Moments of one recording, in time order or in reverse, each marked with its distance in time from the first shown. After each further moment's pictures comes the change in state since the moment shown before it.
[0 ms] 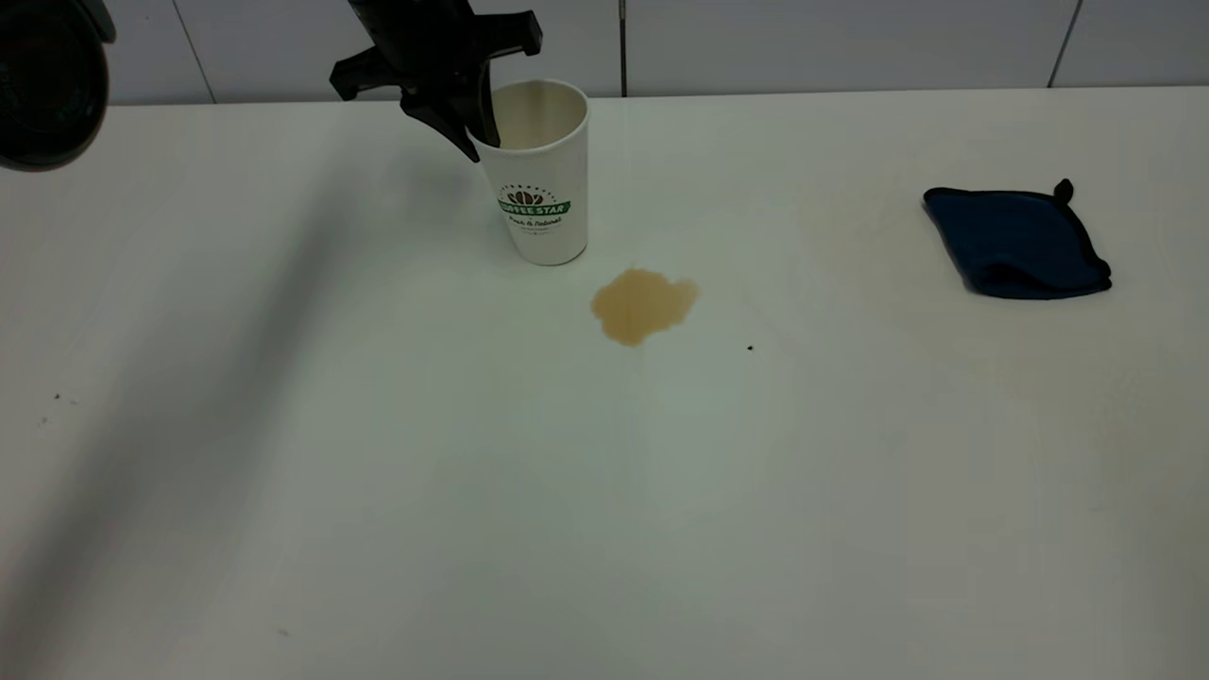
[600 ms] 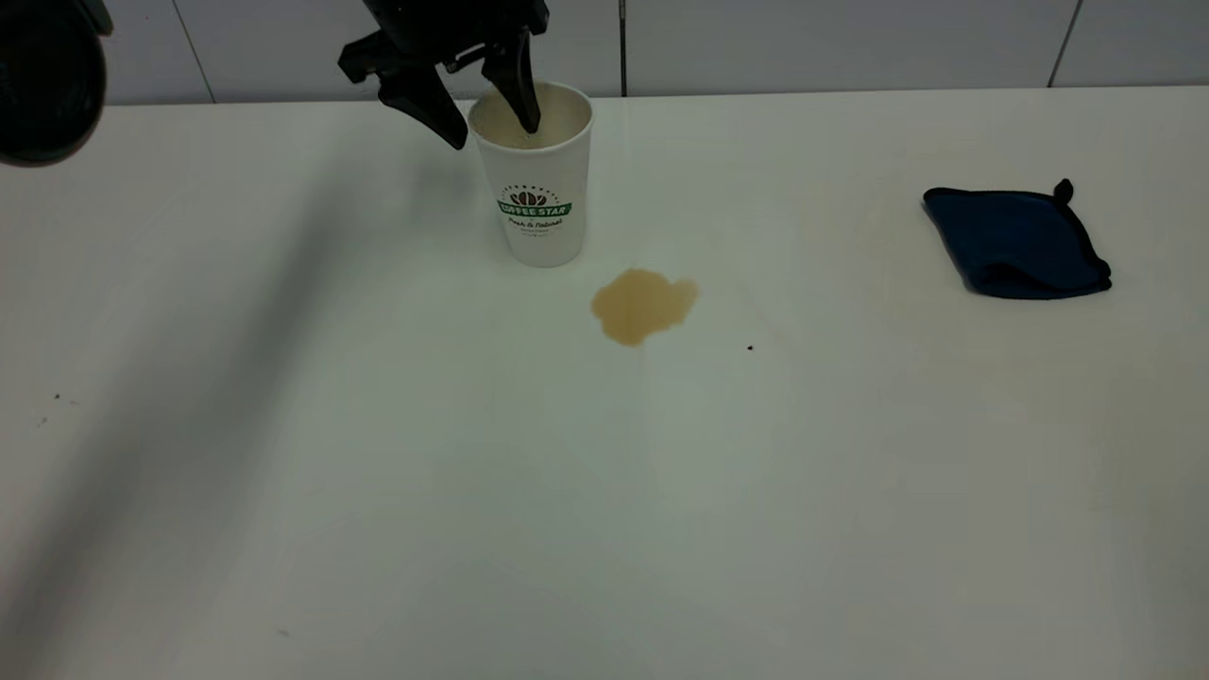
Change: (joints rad) left arm 0.000 -0.015 -0.035 -0.038 0.000 0.042; right arm 0.000 0.000 0.000 0.000 0.000 0.000
